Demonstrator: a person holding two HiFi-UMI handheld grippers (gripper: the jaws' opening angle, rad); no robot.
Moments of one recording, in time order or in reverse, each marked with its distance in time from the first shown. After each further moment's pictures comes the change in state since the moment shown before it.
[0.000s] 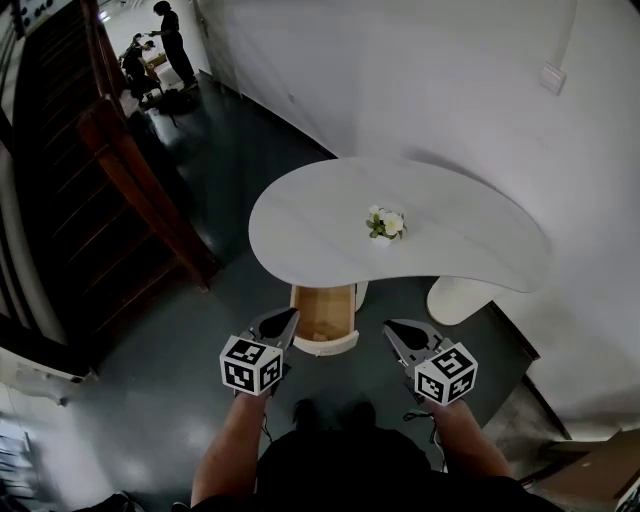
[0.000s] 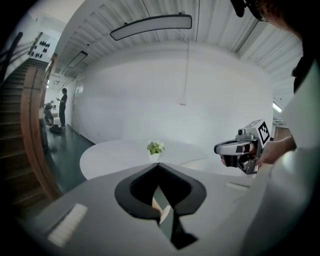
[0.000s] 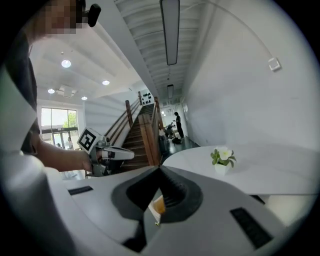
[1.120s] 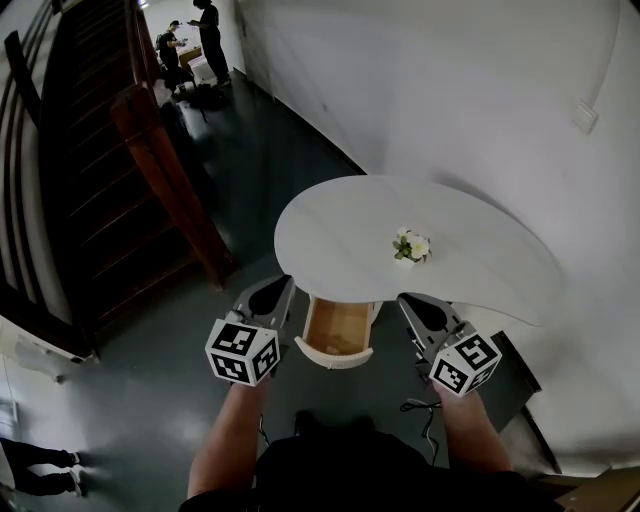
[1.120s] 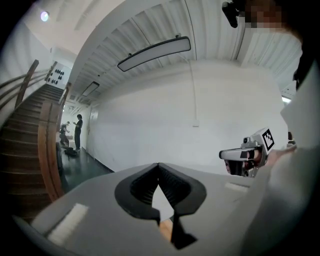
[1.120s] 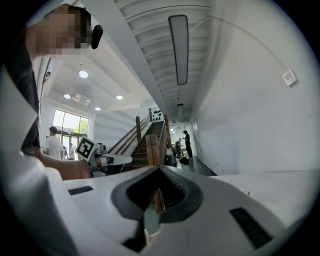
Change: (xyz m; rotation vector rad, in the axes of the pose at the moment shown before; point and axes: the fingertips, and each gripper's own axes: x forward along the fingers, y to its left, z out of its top) left arm -0.047 0.052 0.119 0.061 -0.260 0.182; right arm 0.037 0.002 0.117 -0.087 -0.228 0.094
